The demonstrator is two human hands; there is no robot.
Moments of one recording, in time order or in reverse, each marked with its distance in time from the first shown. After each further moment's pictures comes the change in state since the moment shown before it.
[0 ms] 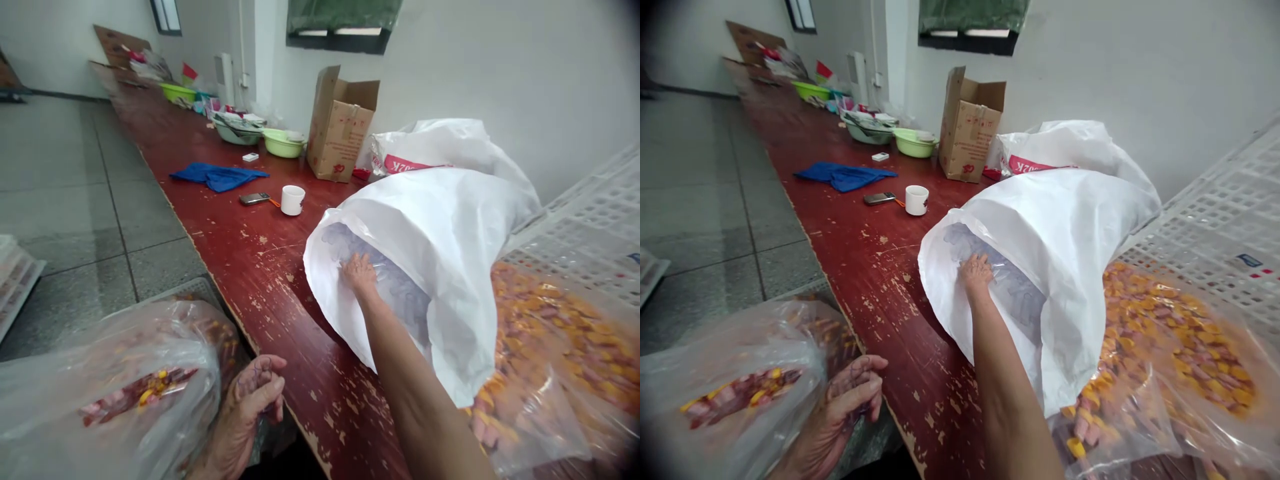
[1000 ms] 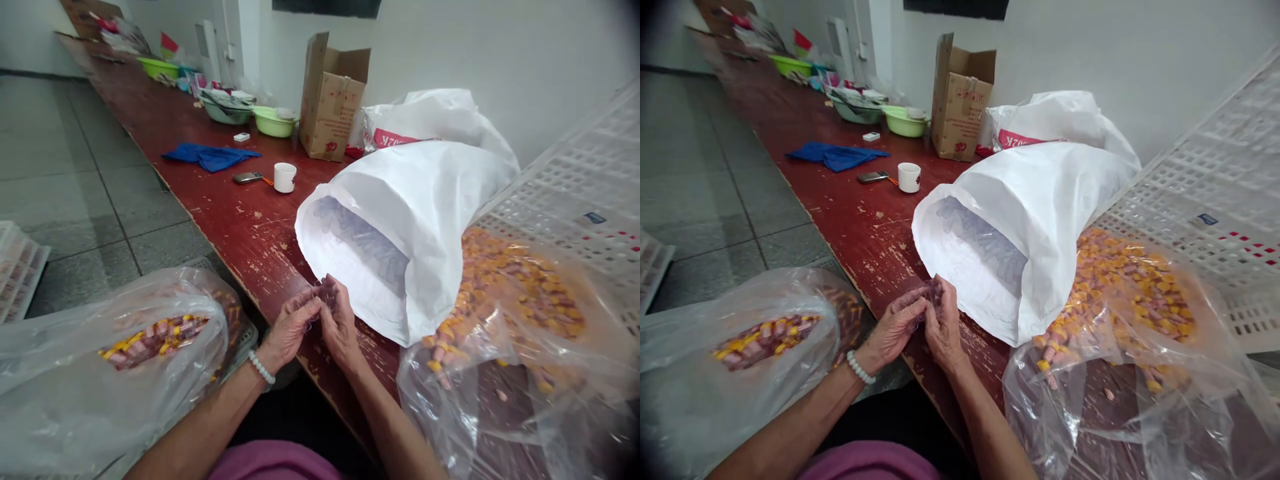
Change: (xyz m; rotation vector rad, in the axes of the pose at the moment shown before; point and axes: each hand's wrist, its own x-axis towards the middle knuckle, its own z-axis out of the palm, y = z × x) left_hand 0.028 -0.016 0.063 -0.248 -0.249 0.108; right_hand -0.220 -0.022 0.001 1.256 0.197 -0.247
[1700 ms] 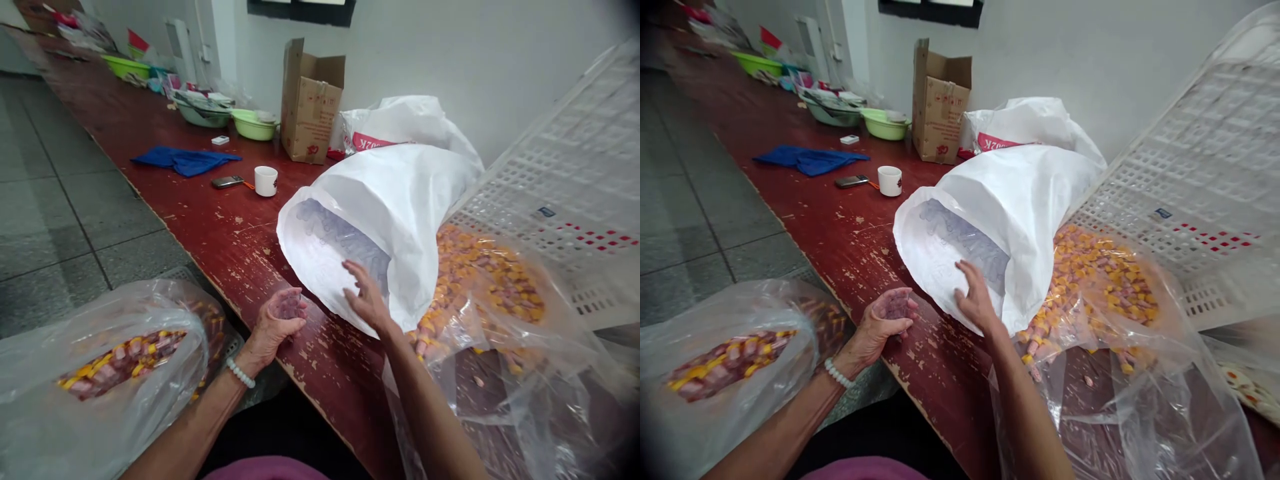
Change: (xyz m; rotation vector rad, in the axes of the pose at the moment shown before) left_hand 0.005 0.002 -0.014 0.289 -0.019 0.016; right_hand 0.052 0.020 -0.096 -0.785 -0.187 -0.012
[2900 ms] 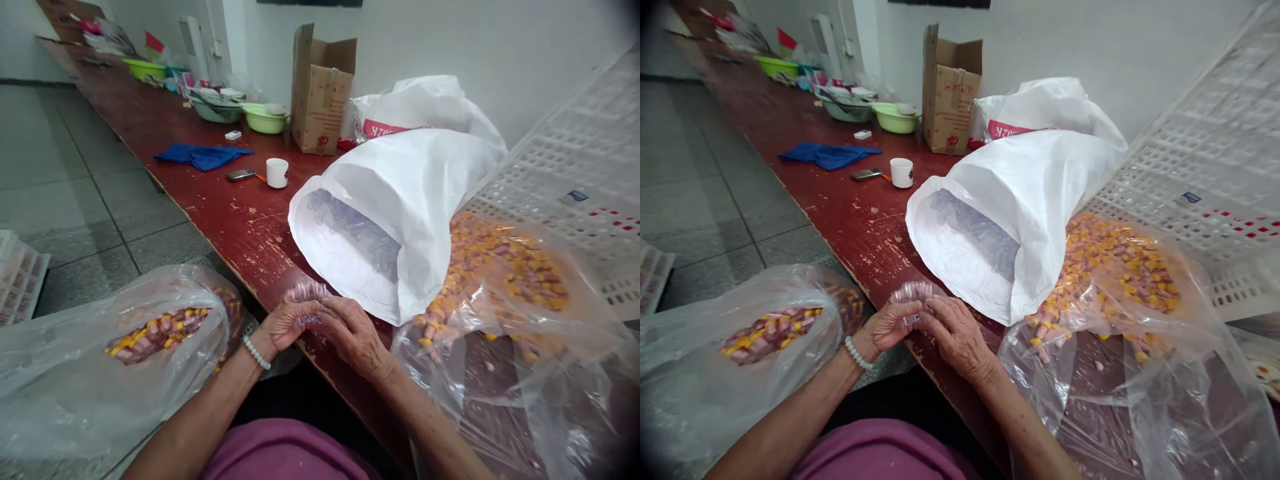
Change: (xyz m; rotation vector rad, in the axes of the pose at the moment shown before) left_hand -0.014 0.004 0.005 -0.333 -0.278 -0.196; right_hand -0.077 -0.058 0.012 0.092 0.286 -0.693
